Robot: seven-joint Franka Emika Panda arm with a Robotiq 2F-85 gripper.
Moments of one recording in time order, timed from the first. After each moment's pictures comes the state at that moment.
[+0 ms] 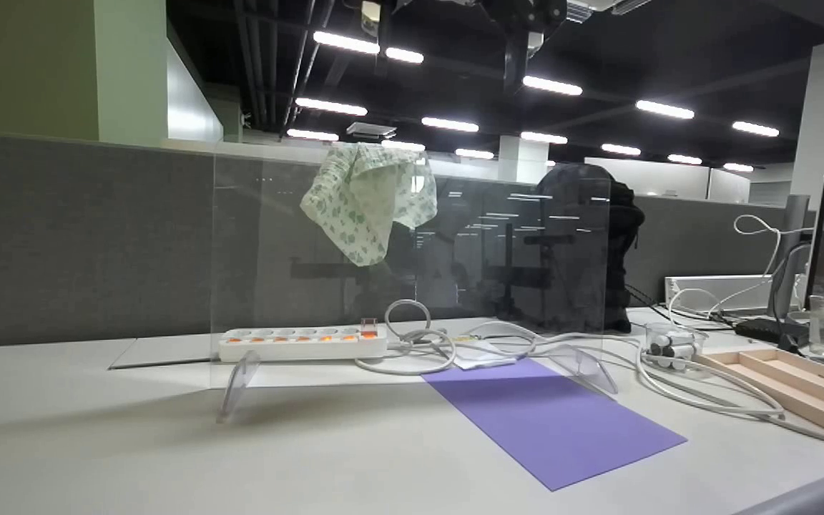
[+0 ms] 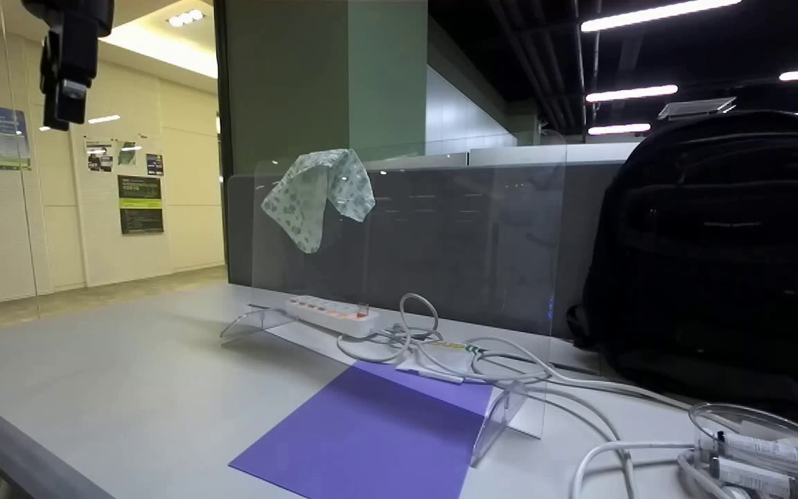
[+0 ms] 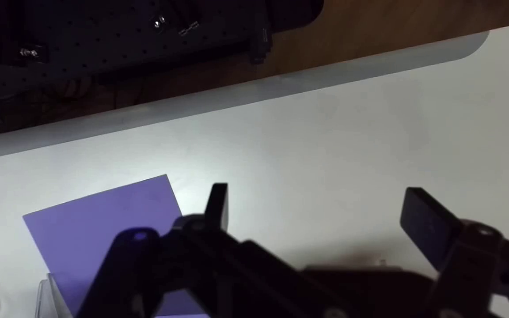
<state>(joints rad) 0.13 -0.63 0.32 -2.48 0.31 1.81 0.52</state>
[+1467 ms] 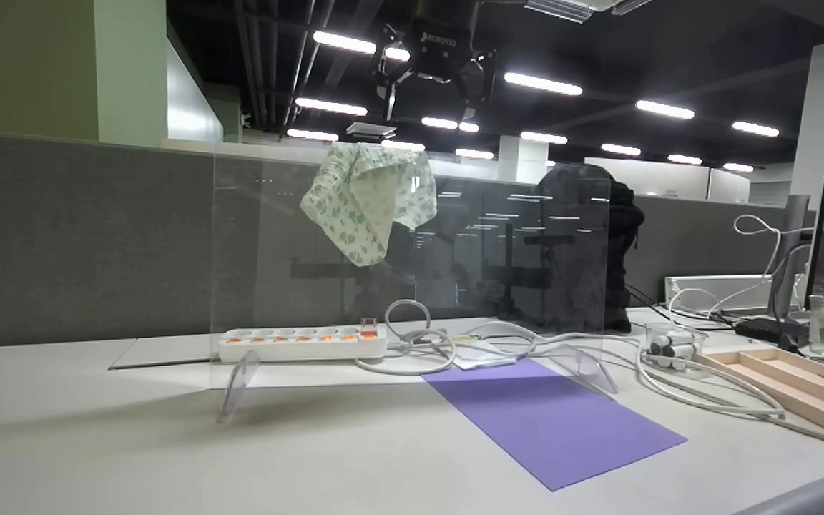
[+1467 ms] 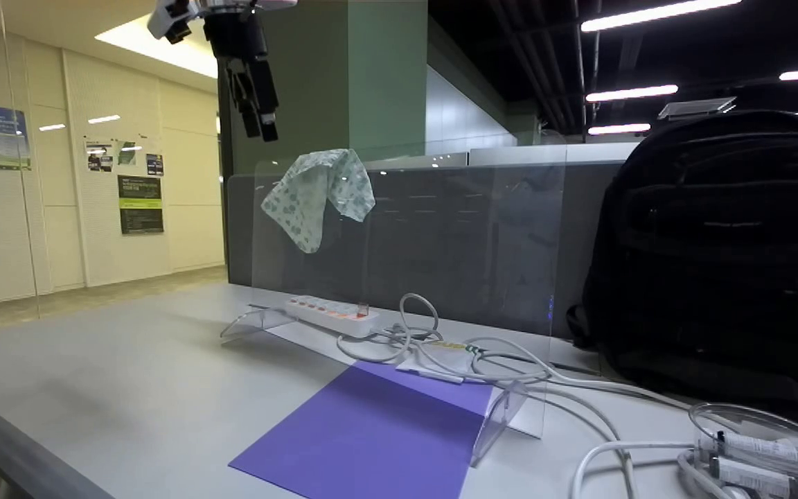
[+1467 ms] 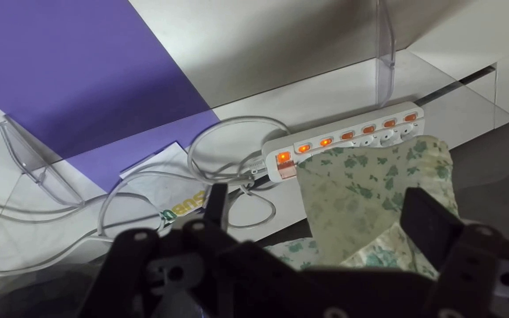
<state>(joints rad) -0.04 -0.33 0.27 -2.34 0.10 2.37 0.66</state>
